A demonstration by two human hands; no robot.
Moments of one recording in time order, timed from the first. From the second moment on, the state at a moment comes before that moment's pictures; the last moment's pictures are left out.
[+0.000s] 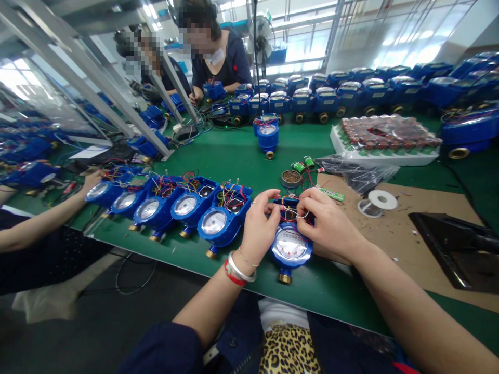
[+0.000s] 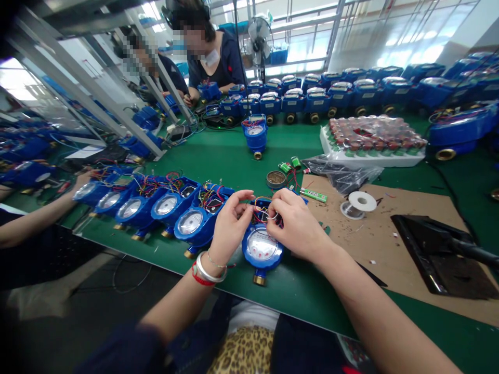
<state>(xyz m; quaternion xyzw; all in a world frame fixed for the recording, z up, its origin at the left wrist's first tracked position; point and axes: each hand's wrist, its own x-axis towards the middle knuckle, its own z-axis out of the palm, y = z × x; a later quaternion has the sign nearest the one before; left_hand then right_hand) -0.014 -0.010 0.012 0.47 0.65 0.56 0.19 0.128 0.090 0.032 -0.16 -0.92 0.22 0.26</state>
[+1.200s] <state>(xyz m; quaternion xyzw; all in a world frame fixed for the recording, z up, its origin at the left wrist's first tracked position) -0.001 -0.003 0.021 0.54 0.65 0.51 0.14 0.142 0.102 0.041 -0.19 -0.88 0.31 0.31</state>
